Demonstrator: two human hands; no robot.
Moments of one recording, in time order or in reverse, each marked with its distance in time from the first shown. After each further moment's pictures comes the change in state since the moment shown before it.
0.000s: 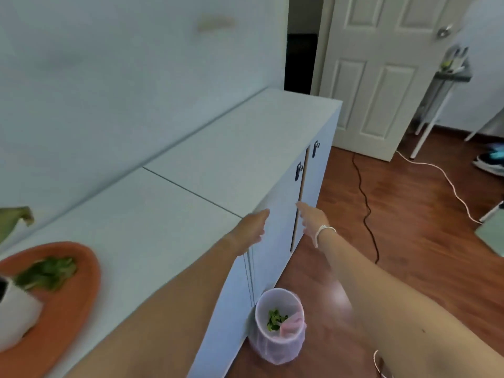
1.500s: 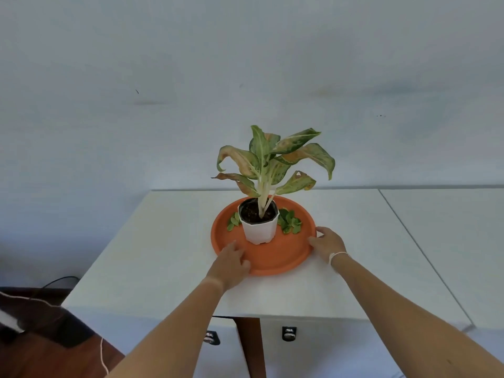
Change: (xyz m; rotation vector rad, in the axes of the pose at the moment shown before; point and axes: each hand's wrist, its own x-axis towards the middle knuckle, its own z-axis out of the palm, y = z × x) left_hand -0.247 -0.194 -0.200 0.317 0.950 -0.382; right_hand -0.136 -0.048 0.310 -0.605 -0.800 -0.499
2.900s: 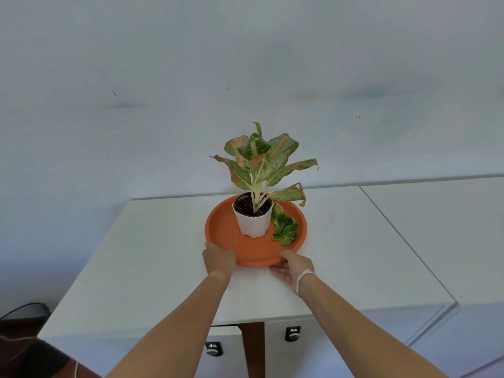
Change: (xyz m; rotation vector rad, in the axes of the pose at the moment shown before) left_hand 0.032 -0.002 -0.003 -0.711 0.330 -0.348; right_hand -0.046 -0.009 0.073 0.842 -0.068 0.359
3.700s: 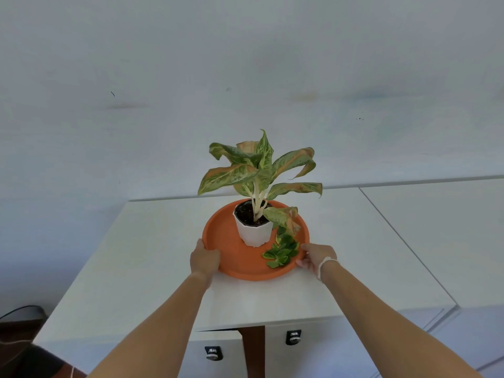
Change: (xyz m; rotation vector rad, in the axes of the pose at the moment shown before) left_hand 0.031 -0.013 -0.026 -0.055 -0.092 0.071; right_hand 0.031 -0.037 -0.034 -0.194 0.179 -0.063
